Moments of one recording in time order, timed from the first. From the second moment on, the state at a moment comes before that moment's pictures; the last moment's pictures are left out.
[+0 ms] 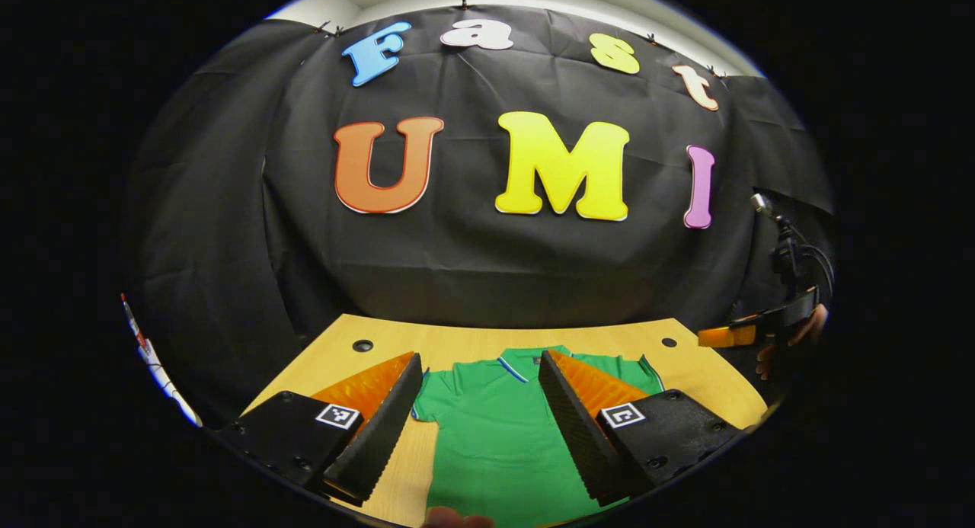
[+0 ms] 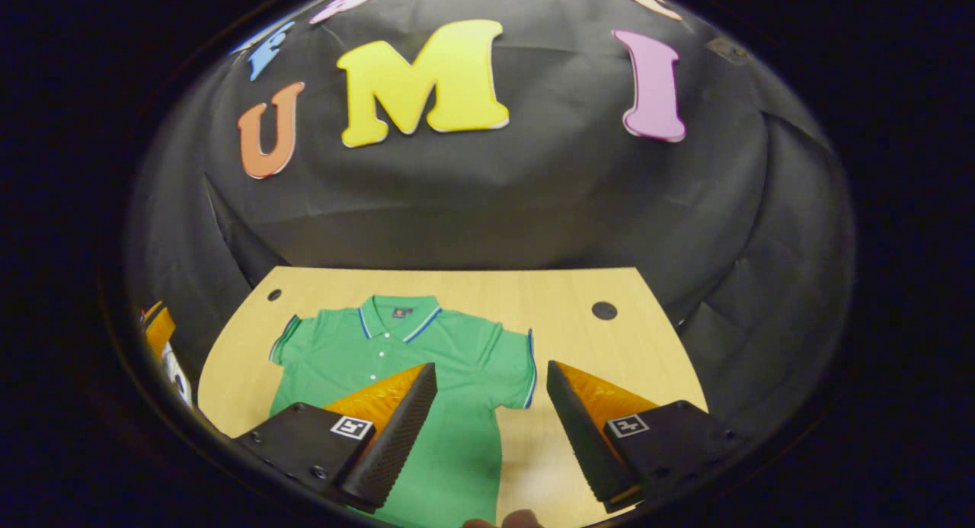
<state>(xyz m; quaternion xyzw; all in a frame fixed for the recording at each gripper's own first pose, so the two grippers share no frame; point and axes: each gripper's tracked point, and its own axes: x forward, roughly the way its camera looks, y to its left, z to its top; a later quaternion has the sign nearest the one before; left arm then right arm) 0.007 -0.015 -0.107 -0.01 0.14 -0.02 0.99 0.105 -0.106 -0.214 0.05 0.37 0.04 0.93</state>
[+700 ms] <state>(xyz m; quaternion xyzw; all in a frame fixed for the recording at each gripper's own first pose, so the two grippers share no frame) 0.010 -0.008 -0.156 -0.03 0.21 0.02 0.98 0.187 -0.141 -0.383 0.05 0.53 0.03 0.84</state>
